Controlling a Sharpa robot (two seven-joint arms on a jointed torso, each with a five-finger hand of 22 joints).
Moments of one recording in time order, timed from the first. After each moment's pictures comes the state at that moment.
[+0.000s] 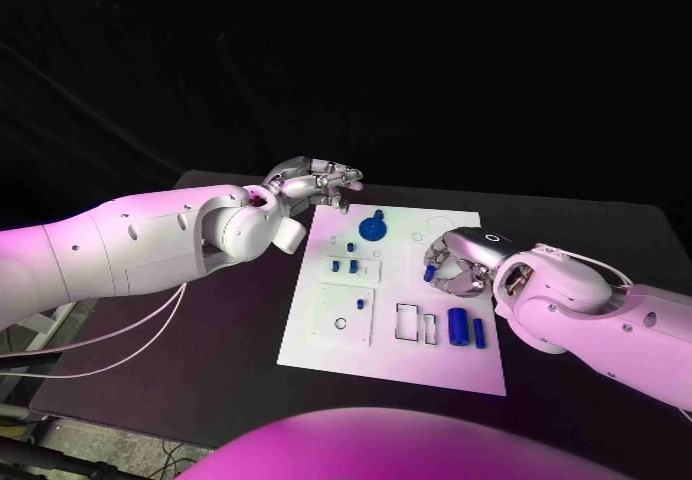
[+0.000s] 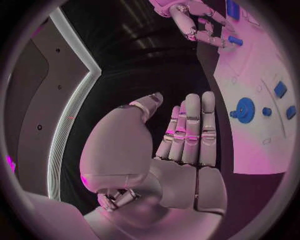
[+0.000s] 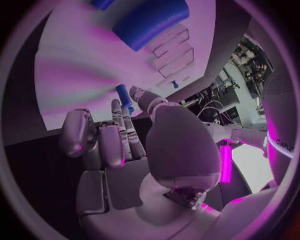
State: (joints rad) left arm 1.13 -0.89 -0.03 1.45 -0.08 -0.15 0.28; left_hand 1.30 -0.21 0.47 0.12 0.17 0.83 0.19 0.22 0.39 1.08 0.13 0.13 0.15 1.09 0.05 1.05 0.46 0.17 1.06 0.16 0.39 1.22; right arm 1.14 -0.73 -0.15 1.58 -1.59 -0.26 -0.26; right_hand 1.28 -0.21 0.48 -0.01 0.17 0.94 0.16 0.15 0.39 1.09 0.10 0.09 0.13 1.47 0.03 1.35 1.18 0.08 1.40 0.12 1.15 1.31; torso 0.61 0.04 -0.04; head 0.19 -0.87
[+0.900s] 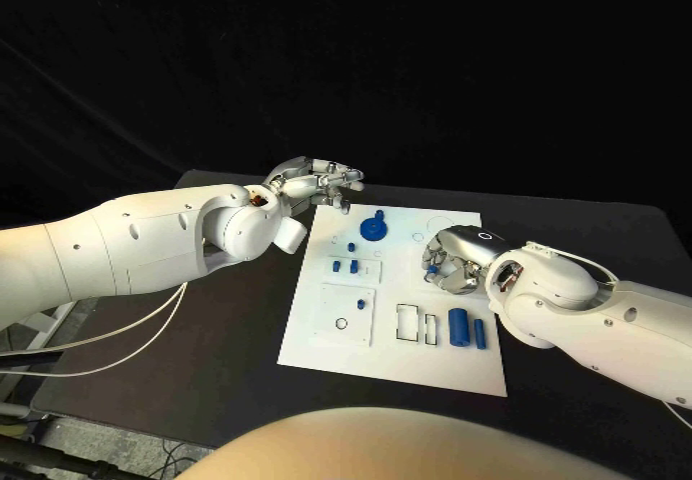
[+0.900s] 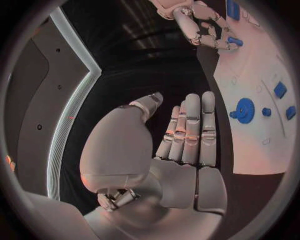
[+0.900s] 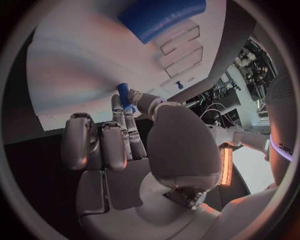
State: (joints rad) left arm 1.13 -0.89 -0.03 1.45 -0.09 -0.14 0.27; left_hand 1.30 -0.21 0.46 0.12 0.17 0.83 0.19 0.22 0.39 1.08 0.13 0.13 0.15 1.09 0.05 1.05 0.46 0.17 1.06 0.16 0.39 1.22; right arm 1.13 -0.68 -0.15 1.52 -1.61 -0.27 -0.26; right_hand 1.31 -0.17 0.66 -0.03 0.07 1.06 0.12 0.24 0.43 1.23 0.08 0.11 0.17 1.47 -0.01 1.39 1.21 0.08 1.45 0.09 1.24 1.31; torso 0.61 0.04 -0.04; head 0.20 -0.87
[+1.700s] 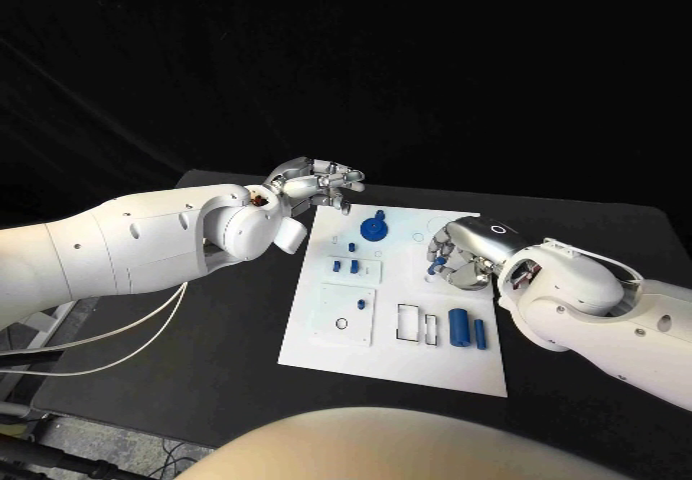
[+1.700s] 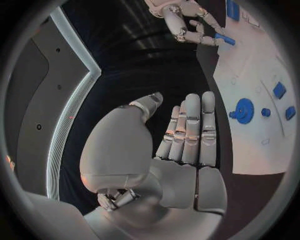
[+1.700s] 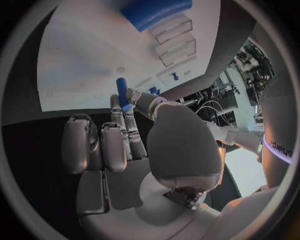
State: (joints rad) left arm 1.13 -0.89 -0.03 1.45 -0.09 -0.14 0.27; left_hand 1.30 -0.21 0.46 0.12 0.17 0.83 0.19 0.23 0.39 1.08 0.13 0.13 0.15 1.09 0.05 1.05 0.46 0.17 1.06 0.16 0.39 1.22; right arm 1.17 -0.76 -0.14 1.64 -1.67 -0.31 -0.27; right_hand 1.31 -0.17 0.69 -0.06 0.08 1.07 0.12 0.25 0.46 1.24 0.09 0.11 0.17 1.46 -0.02 1.39 1.21 0.07 1.45 0.08 1.28 1.31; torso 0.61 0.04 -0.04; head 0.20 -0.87
